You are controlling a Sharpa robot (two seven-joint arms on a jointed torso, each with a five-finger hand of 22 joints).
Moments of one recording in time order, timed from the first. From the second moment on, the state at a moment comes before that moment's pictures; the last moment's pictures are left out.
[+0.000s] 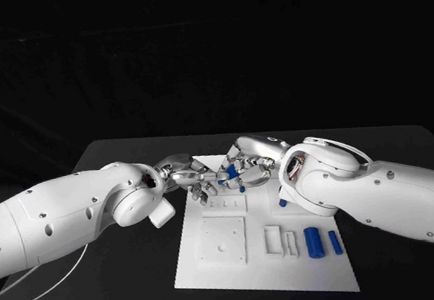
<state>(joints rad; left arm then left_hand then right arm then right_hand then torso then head) 1.43 -0.75 -0.24 1.43 -0.43 -0.02 -0.04 1.15 -0.01 0.05 0.07 0.26 1.17 0.04 0.07 0.61 1.47 -0.02 0.15 0.08 1.29 -0.08 1.10 0.37 0.02 1.24 -0.09 0.16 1.22 1.12 -0.64 0.16 1.56 -1.49 -0.23 -0.16 1.22 -0.14 0.33 -0.14 0.47 1.20 0.07 0.06 0.06 1.25 -0.02 1.06 1.15 1.46 -0.08 1.02 1.13 0.08 1.47 -0.10 0.97 1.31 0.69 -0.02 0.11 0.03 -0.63</state>
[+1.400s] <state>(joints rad) 1.43 -0.74 -0.24 1.41 -0.43 -0.11 -0.07 1.08 0.06 0.17 -0.04 0.67 1.17 0.02 0.08 1.09 1.47 -0.05 0.31 0.15 1.32 -0.12 1.19 0.38 0.02 1.25 -0.13 0.25 1.31 1.11 -0.71 0.18 1.56 -1.49 -0.26 -0.15 1.33 -0.19 0.04 0.04 0.50 0.84 0.13 0.06 0.06 1.10 0.02 0.96 0.94 1.40 -0.05 0.89 1.02 0.10 1.46 -0.07 0.69 1.31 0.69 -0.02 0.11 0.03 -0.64</state>
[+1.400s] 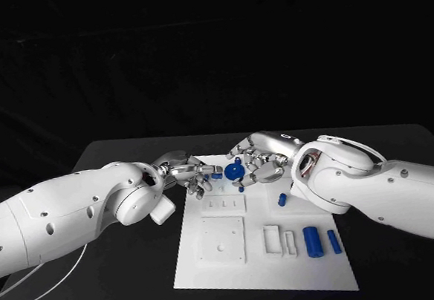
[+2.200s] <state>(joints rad) 1.43 -0.60 -0.24 1.40 -0.82 -0.14 -0.43 1.07 0.05 0.18 -0.06 0.70 1.17 0.03 0.07 1.07 1.47 -0.06 0.38 0.17 1.35 -0.13 1.21 0.39 0.02 1.27 -0.14 0.30 1.31 1.11 -0.83 0.33 1.54 -1.38 -0.30 -0.15 1.32 -0.18 0.10 -0.02 0.55 0.90 0.13 0.06 0.06 1.10 0.02 0.97 0.92 1.40 -0.05 0.89 1.02 0.10 1.46 -0.07 0.69 1.31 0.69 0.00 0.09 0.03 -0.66</state>
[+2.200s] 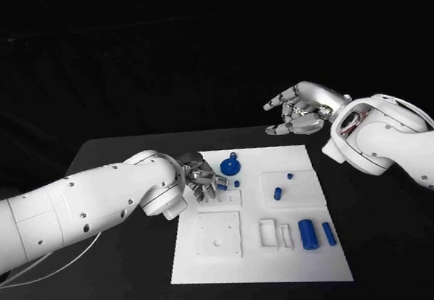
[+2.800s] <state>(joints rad) 1.40 -0.55 -0.24 1.37 -1.04 -0.16 -0.57 1.07 0.05 0.18 -0.06 0.74 1.18 0.04 0.07 1.06 1.46 -0.07 0.40 0.18 1.36 -0.13 1.22 0.40 0.02 1.26 -0.15 0.33 1.31 1.11 -0.82 0.34 1.55 -1.37 -0.31 -0.16 1.32 -0.18 0.11 -0.04 0.55 0.92 0.12 0.06 0.06 1.10 0.02 0.97 0.92 1.40 -0.05 0.90 1.02 0.10 1.46 -0.07 0.69 1.31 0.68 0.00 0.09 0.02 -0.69</state>
